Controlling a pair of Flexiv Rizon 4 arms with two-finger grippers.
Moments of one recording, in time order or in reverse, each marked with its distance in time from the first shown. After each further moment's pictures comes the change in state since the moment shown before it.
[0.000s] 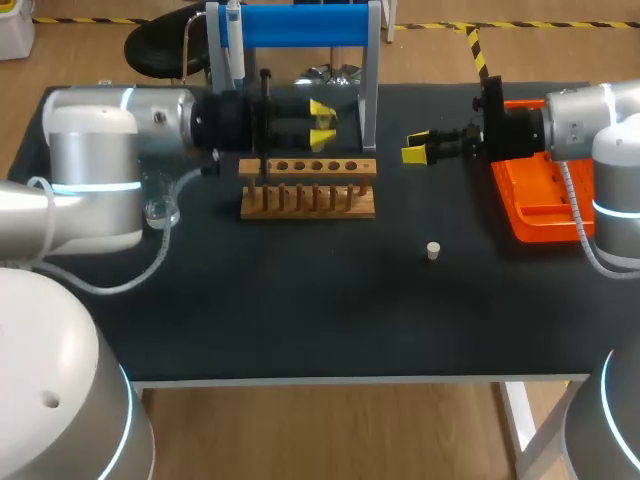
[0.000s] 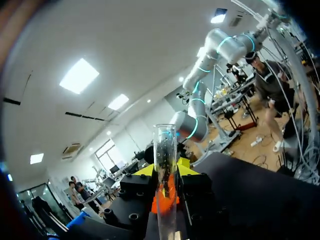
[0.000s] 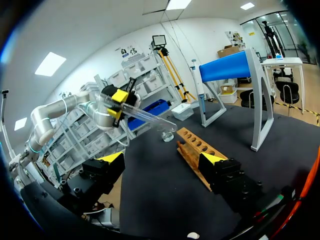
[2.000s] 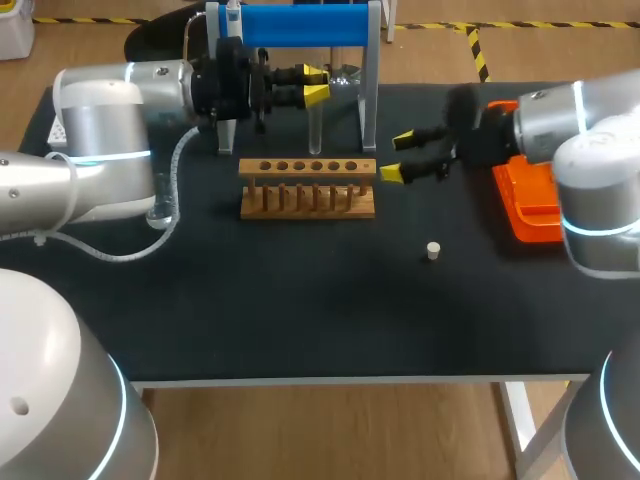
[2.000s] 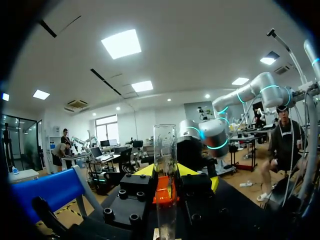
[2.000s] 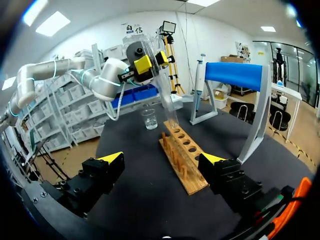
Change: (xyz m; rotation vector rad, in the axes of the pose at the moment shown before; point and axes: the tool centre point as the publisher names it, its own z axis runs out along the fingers) left arm -0.059 0.044 -0.010 0.028 -0.050 -0.461; right arm -0.013 -0.016 0.033 0.131 -0.181 -0.263
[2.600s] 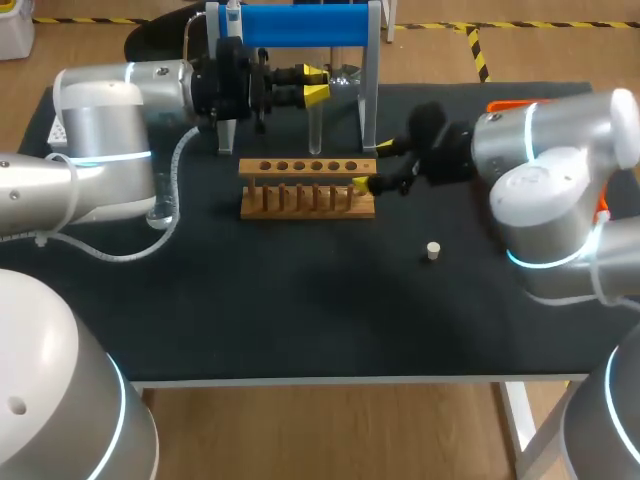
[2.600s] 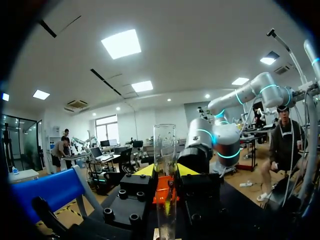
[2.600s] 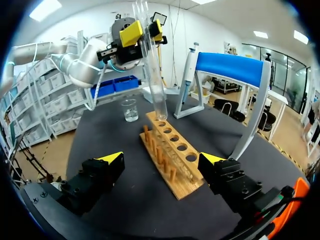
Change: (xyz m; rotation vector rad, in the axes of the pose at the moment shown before) left arm 0.000 0.000 0.000 0.001 0.000 0.000; right arm -0.016 -0.014 0.045 0.049 -0.188 -0.050
